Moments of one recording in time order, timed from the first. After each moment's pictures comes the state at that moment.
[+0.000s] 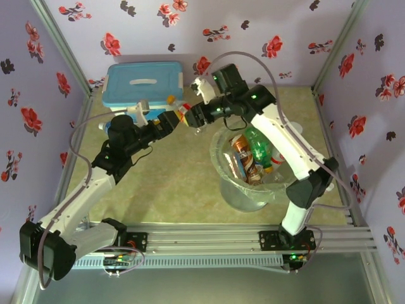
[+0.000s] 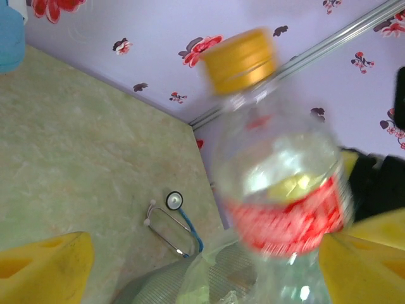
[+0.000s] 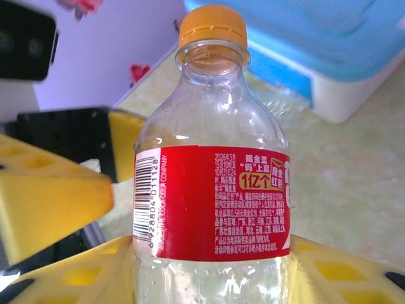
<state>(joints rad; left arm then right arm) -0.47 1.05 0.87 0.05 0.32 -0.91 0.65 1.71 2.02 -0.99 -0.44 0.11</state>
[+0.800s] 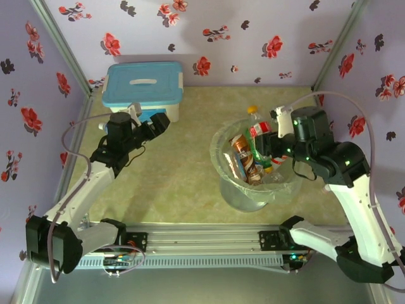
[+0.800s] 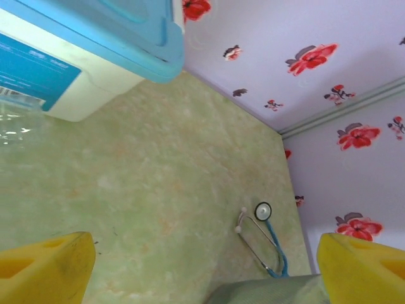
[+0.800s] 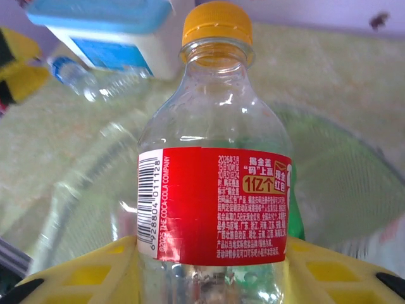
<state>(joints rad) -0.34 1.13 0.88 -0.12 0.24 -0.81 0.54 1.01 1.54 -1.24 -0.04 0.21</state>
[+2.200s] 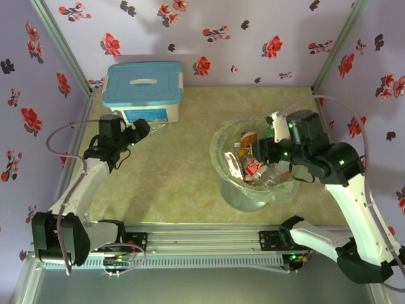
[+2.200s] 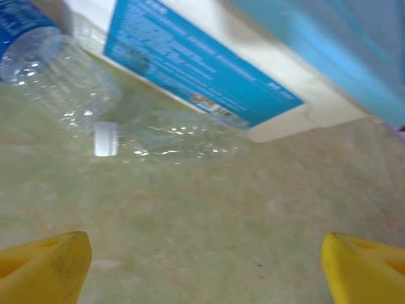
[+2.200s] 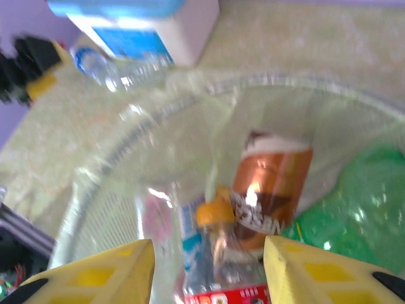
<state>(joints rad) -0.16 1.21 0.86 -0.32 0.02 -0.67 0.54 1.00 1.51 -1.16 -0.14 0.25</state>
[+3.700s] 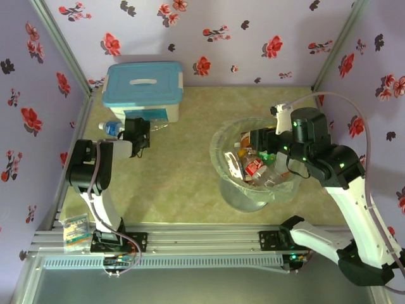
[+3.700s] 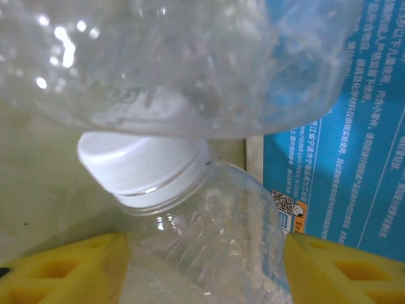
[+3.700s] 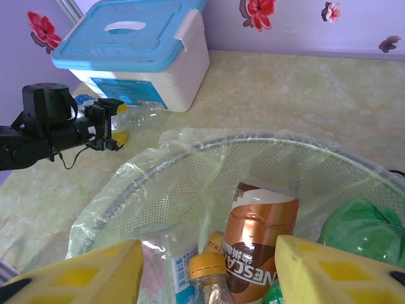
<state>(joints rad) -0.18 1.86 0.91 0.27 -0.04 -1.59 0.54 0.98 1.46 -1.03 -0.07 0.27</state>
